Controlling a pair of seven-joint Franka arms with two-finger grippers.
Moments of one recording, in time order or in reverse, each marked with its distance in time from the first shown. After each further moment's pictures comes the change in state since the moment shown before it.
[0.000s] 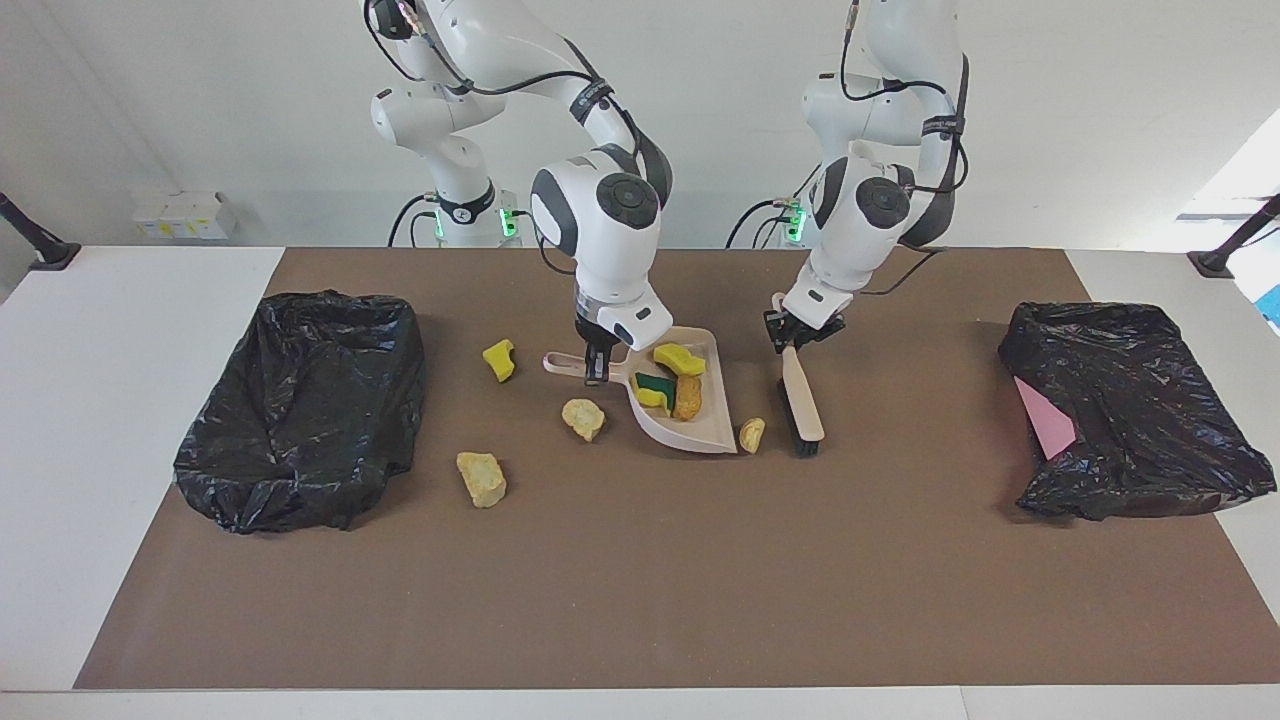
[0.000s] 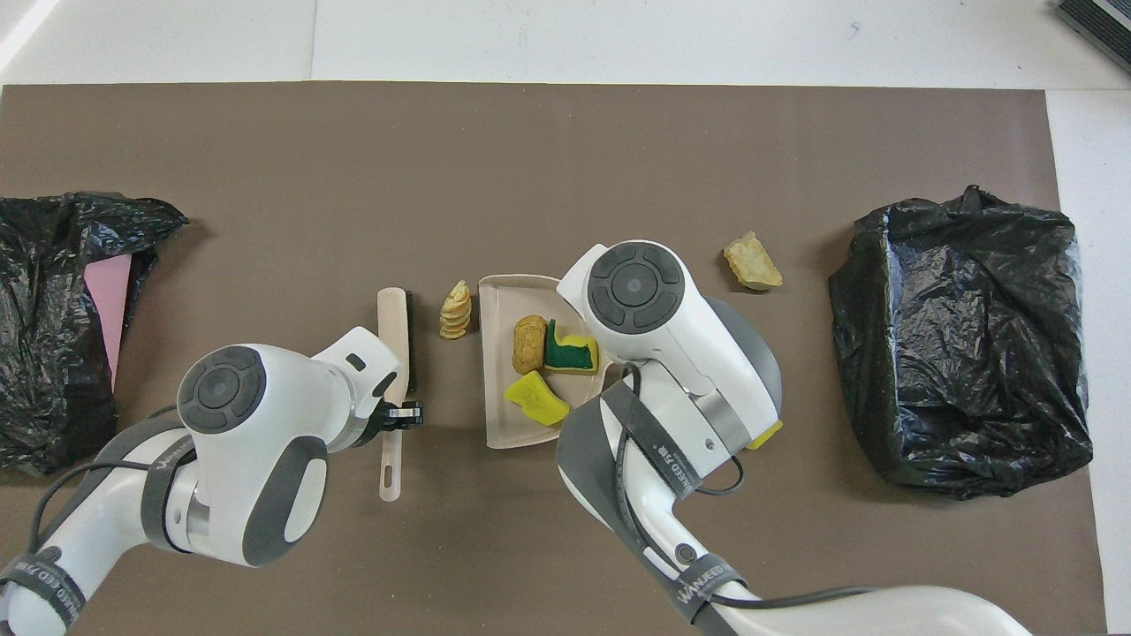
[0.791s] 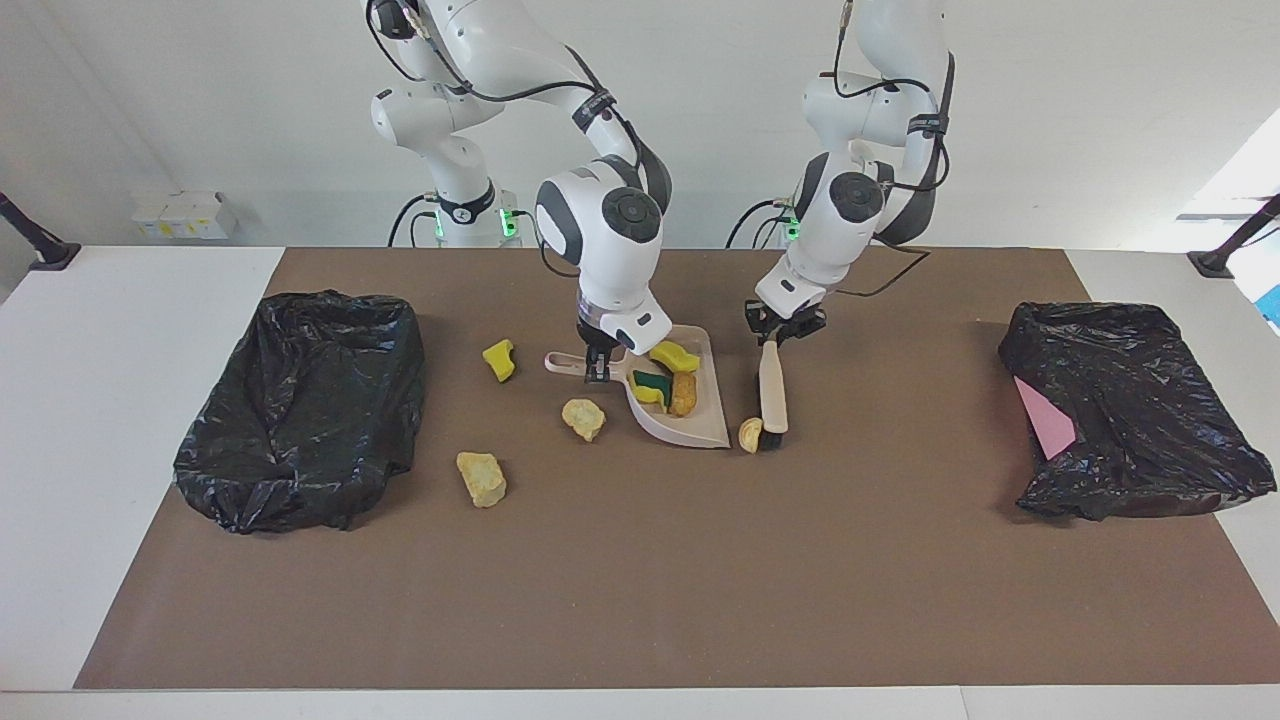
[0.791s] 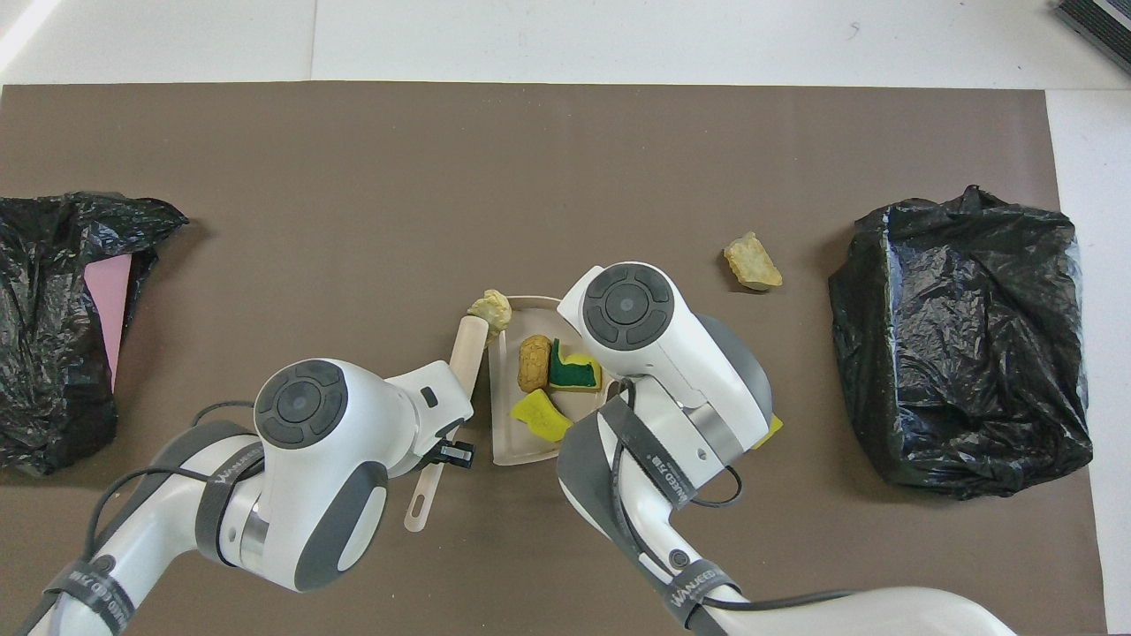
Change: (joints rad) left arm -0.144 -0.005 -0.016 0.070 -0.026 -0.129 0.162; right arm 0.008 -0.006 -0.001 -0.056 0.000 0.016 0.000
